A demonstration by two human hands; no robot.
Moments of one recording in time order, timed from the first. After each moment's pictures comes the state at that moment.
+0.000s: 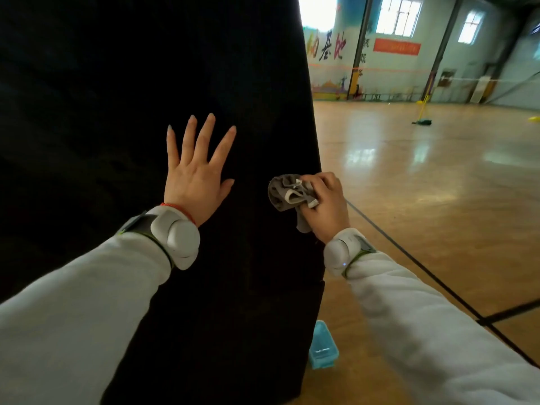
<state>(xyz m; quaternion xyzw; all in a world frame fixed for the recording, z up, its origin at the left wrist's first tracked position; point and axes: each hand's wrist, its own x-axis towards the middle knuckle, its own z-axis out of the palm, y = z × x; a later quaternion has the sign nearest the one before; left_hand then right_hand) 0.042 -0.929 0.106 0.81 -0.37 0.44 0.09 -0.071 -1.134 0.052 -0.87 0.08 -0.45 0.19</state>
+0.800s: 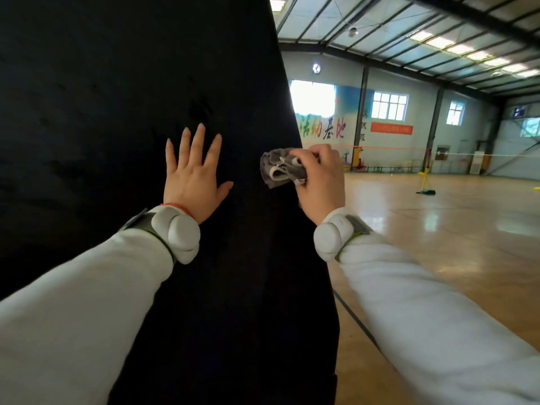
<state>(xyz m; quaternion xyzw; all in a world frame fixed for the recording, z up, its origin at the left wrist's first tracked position) 0.066 -0.922 0.233 0.83 -0.28 0.47 0.11 -0.037 -1.111 0.231 -0.79 0.03 -0.61 0.04</state>
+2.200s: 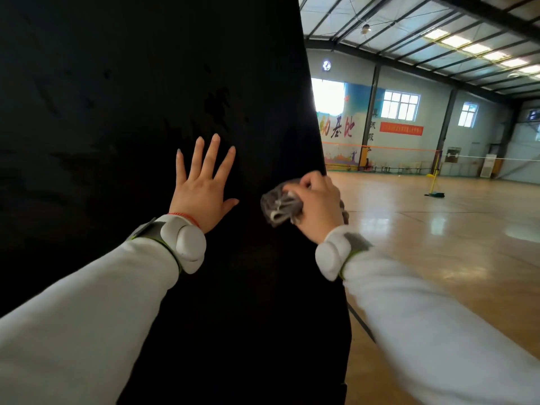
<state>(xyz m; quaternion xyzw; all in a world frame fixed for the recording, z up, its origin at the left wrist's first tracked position) 0.099 -0.921 0.206 0.84 -0.30 0.44 0.07 -0.002 -1.117 0.195 -0.88 0.00 -0.48 0.00</state>
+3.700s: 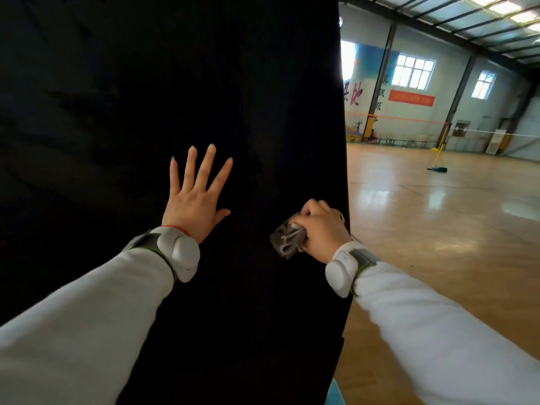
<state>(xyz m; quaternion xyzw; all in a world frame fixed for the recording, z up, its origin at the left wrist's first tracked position) 0.113 -0.893 0.113 0.85 -0.31 0.42 0.05 -0.013 -1.115 0.105 -0.95 0.01 -0.30 -0.03</state>
